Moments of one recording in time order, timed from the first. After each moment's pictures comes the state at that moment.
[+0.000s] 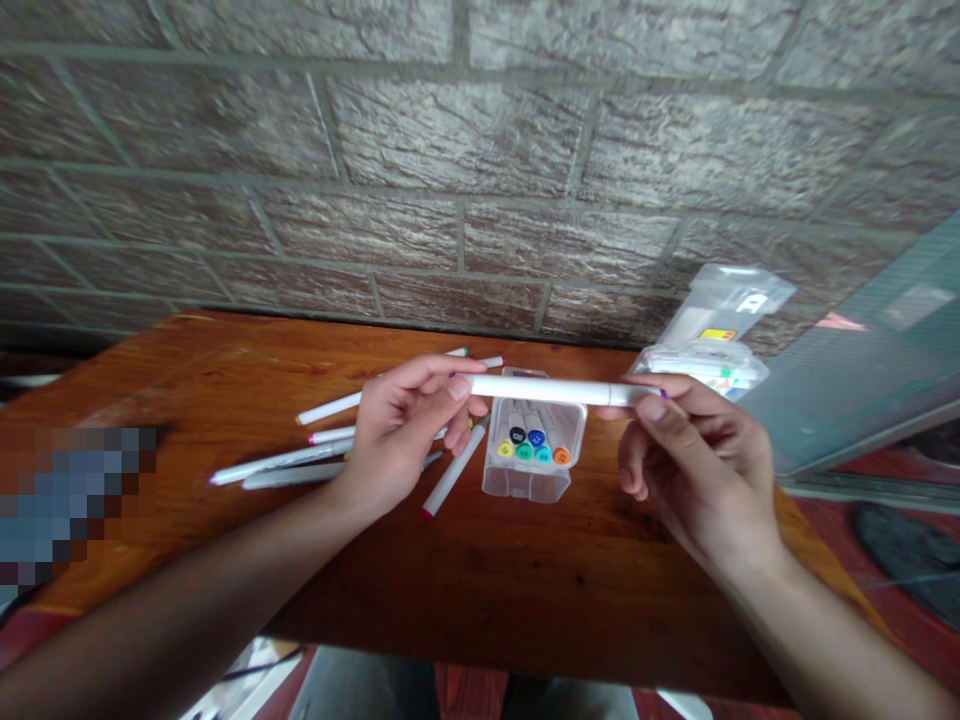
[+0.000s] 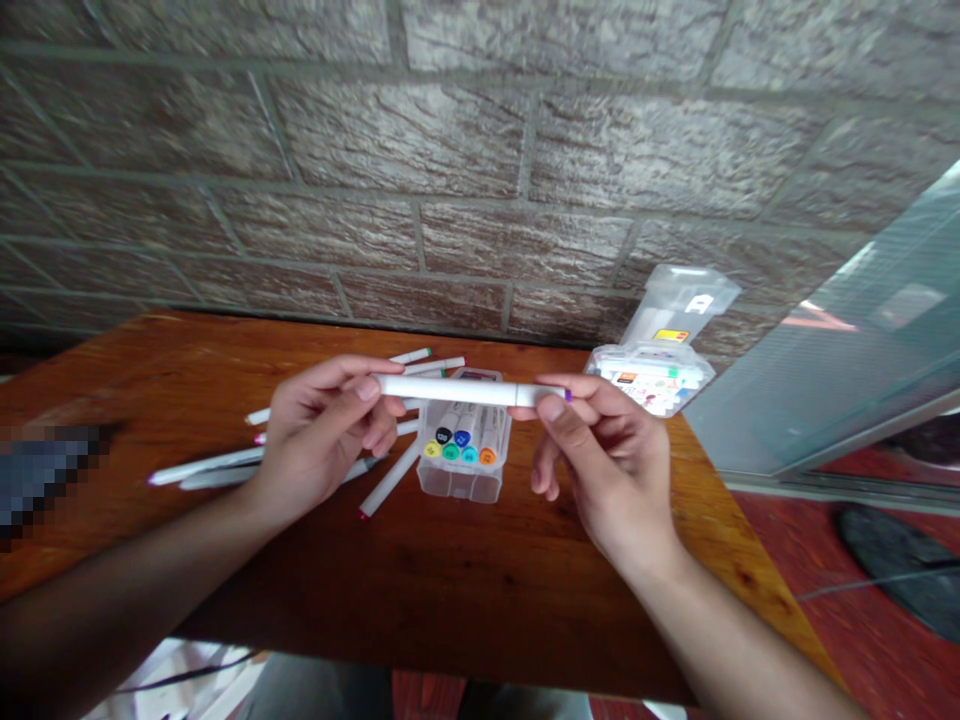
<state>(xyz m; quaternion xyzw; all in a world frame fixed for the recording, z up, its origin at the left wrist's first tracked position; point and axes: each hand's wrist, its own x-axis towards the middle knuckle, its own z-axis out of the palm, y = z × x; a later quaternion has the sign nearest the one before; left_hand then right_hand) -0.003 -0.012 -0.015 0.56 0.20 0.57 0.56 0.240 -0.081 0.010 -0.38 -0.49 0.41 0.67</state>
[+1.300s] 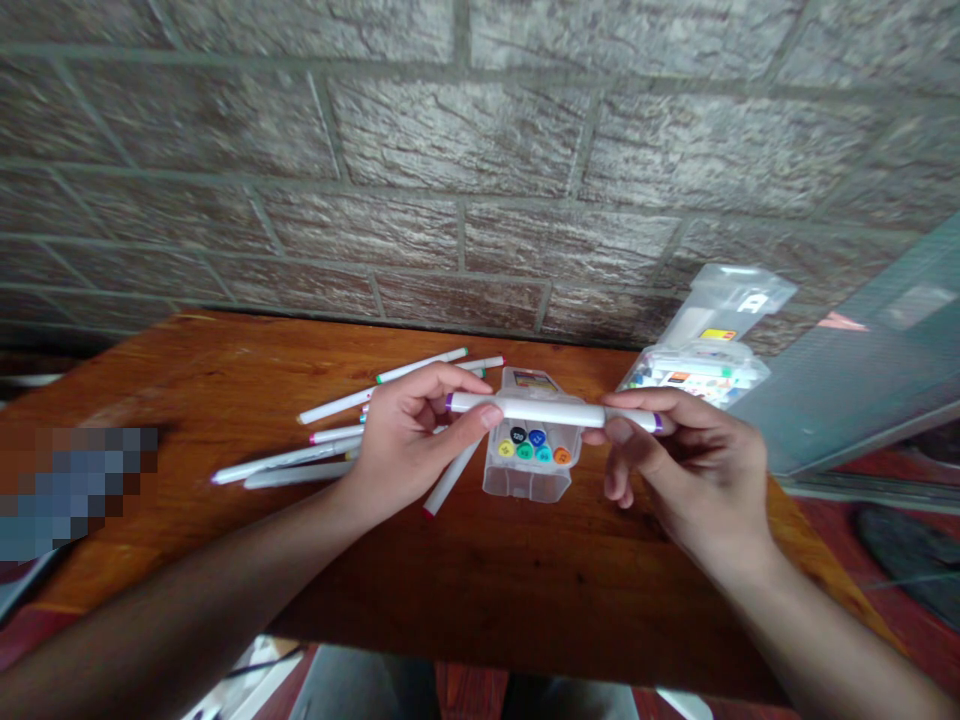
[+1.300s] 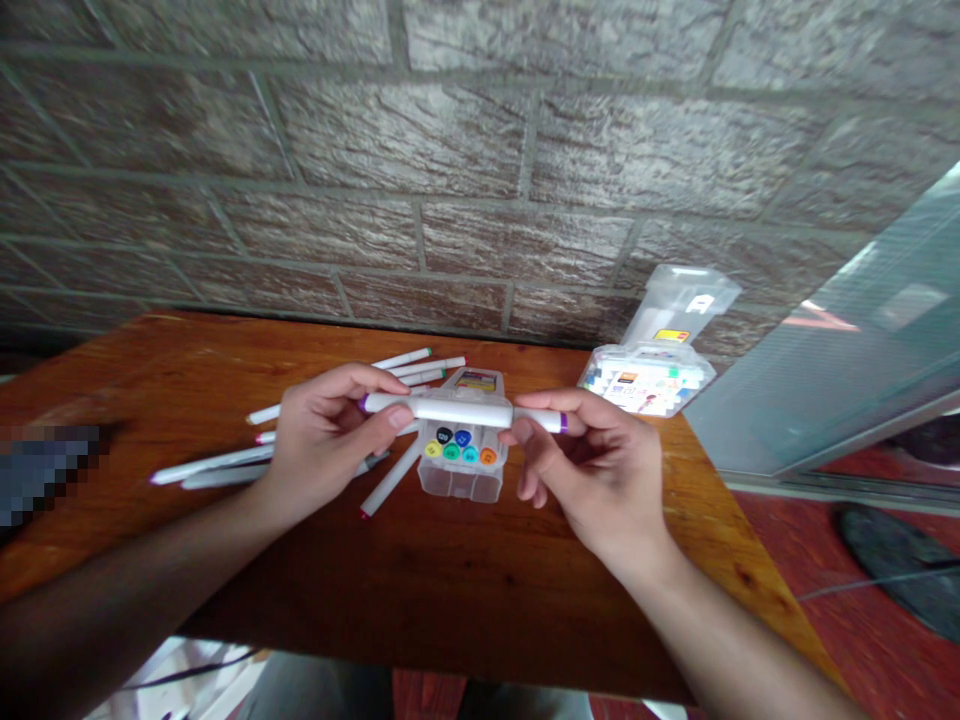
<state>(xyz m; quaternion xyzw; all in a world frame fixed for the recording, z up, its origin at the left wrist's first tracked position) 0.000 -0.016 -0.005 0.68 0.28 0.57 0.37 0.239 -0.084 0.006 -0.40 -0.57 0.35 0.63</state>
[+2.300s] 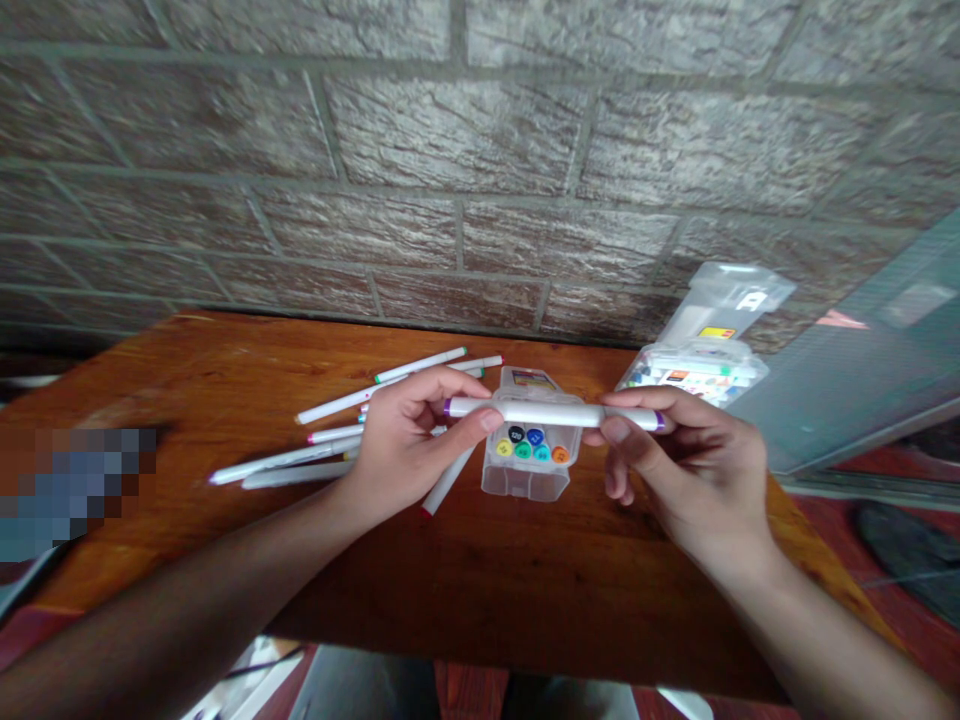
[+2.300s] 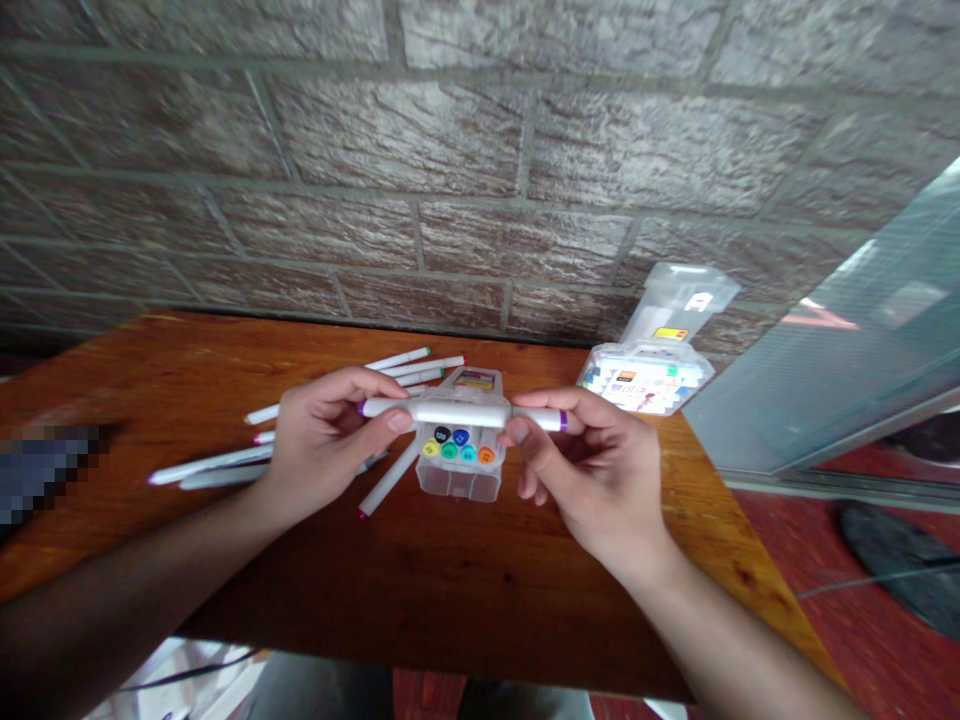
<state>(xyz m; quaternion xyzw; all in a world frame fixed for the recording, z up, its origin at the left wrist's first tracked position) -0.002 -0.017 -0.008 0.69 0.30 0.55 0.37 0.239 -0.084 0.005 -0.41 -0.57 0.34 0.63</state>
